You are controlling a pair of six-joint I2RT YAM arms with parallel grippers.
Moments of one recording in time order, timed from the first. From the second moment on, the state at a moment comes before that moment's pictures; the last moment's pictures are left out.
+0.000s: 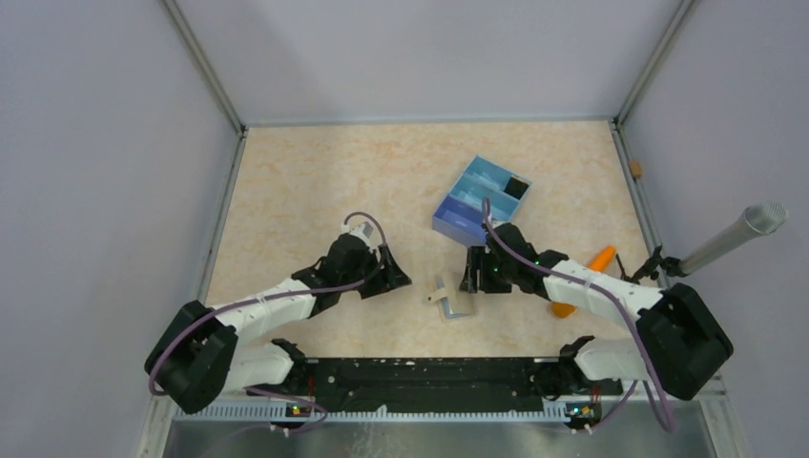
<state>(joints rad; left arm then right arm) -0.64 1.19 0.46 0.01 0.18 -0.89 0.65 1.22 0.60 -0.30 -0.09 0.61</state>
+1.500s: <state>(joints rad) -0.90 1.62 0.74 0.10 0.08 -0.79 0.65 1.21 0.27 0.17 -0.41 0.94</state>
